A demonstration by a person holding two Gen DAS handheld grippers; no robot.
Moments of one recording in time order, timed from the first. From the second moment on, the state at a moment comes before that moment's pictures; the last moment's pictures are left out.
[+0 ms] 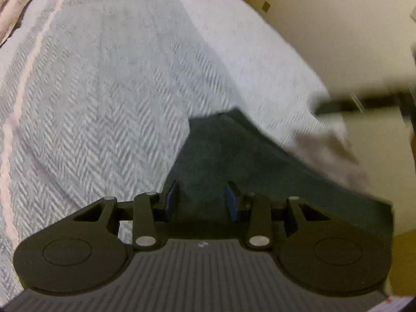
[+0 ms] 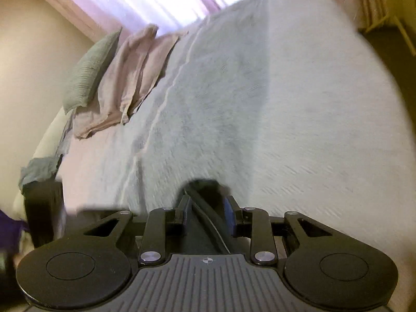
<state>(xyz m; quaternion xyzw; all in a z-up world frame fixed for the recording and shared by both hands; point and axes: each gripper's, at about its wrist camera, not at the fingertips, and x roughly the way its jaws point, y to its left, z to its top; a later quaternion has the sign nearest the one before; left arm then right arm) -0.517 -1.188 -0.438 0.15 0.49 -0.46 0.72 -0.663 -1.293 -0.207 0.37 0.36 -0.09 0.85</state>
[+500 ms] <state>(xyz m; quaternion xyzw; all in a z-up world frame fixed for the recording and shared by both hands) -0.518 -1.171 -0.446 0.10 0.45 -0.51 0.73 -0.586 -1.304 -0.271 0.44 0.47 -0.13 0.76</state>
